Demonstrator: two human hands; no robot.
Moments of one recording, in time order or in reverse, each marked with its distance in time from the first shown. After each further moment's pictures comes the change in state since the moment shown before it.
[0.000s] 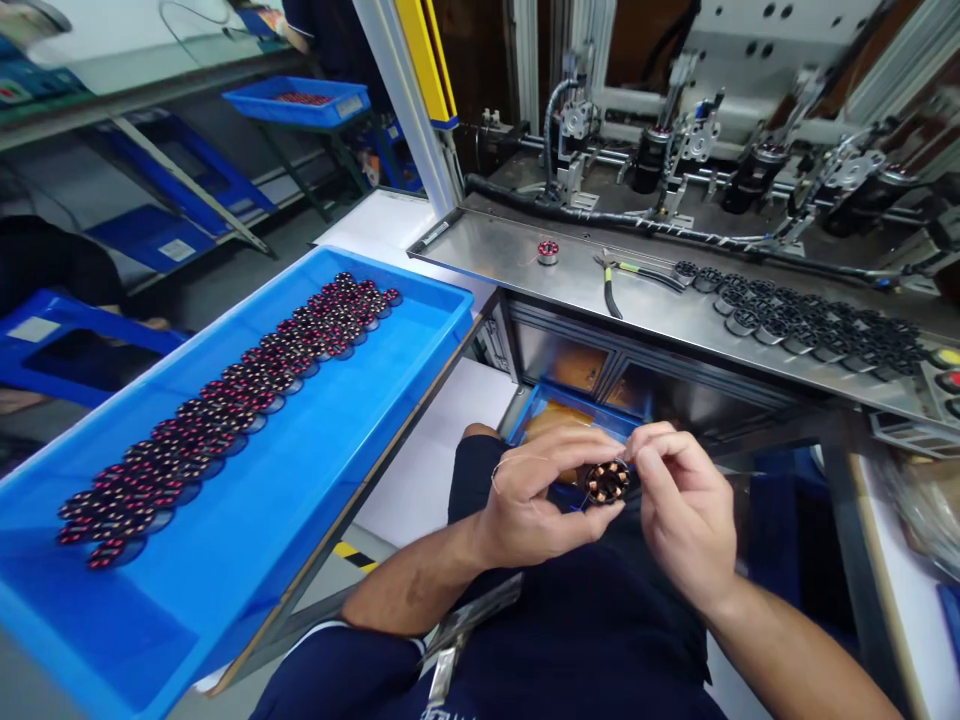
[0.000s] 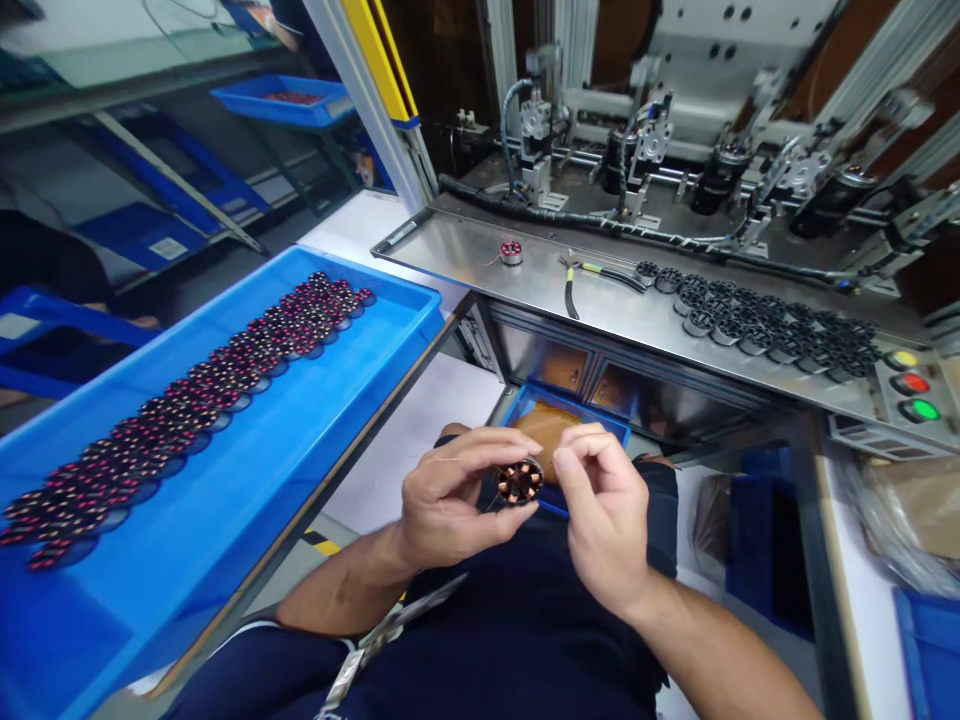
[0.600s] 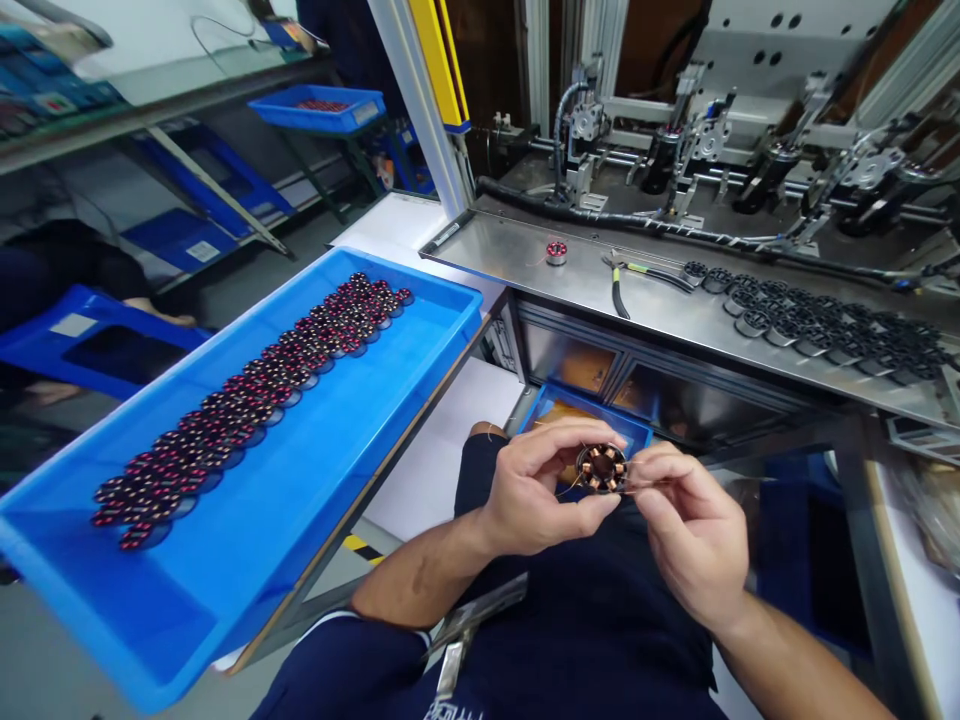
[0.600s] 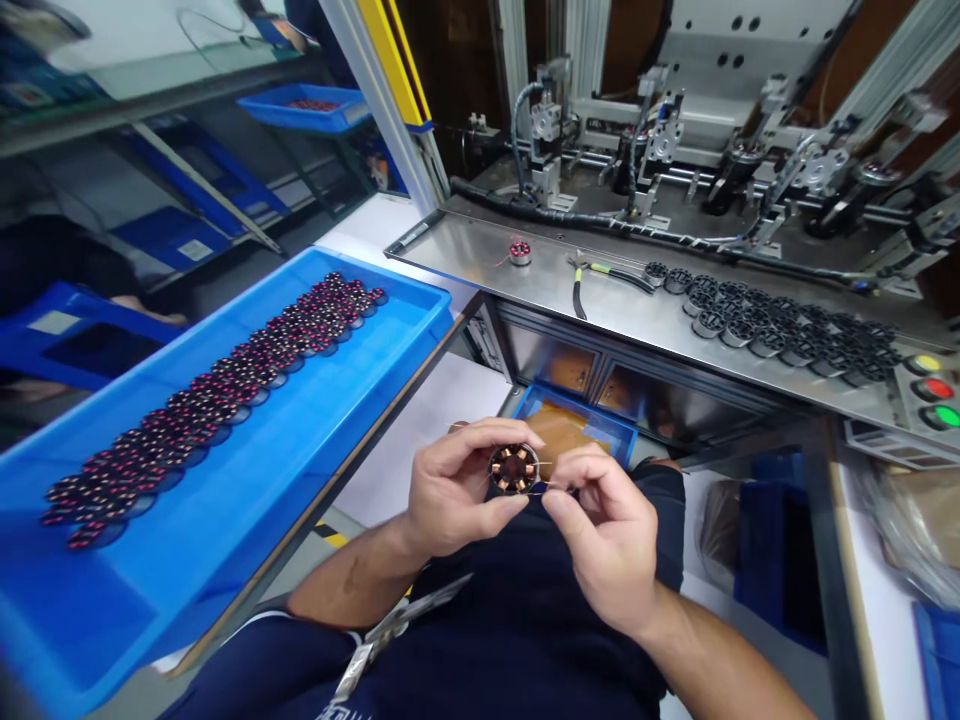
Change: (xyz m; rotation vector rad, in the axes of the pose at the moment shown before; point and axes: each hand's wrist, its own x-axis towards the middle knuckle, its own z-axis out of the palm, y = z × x) left_hand -0.003 -0.001 0.002 -0.241 0.066 -0.184; right_hand -0.014 0.003 -0.007 0.082 -0.080 -0.039
